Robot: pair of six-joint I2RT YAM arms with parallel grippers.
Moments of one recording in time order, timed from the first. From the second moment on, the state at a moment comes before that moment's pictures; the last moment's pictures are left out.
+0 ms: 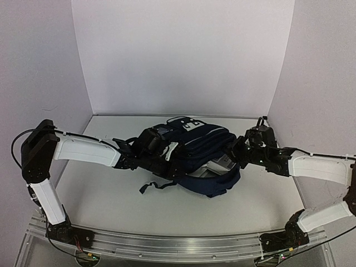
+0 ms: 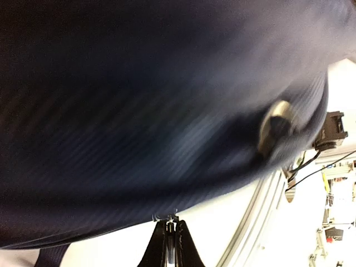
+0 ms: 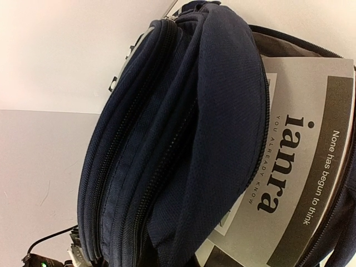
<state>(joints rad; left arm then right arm) -0.95 1.77 1.10 -0.03 0.42 -0.50 0.63 1.28 0.72 0.06 0.00 1.24</state>
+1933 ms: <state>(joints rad) -0.67 1.74 0.81 0.19 0.34 -1.00 1.17 1.52 0.95 -0.30 0.36 1.22</state>
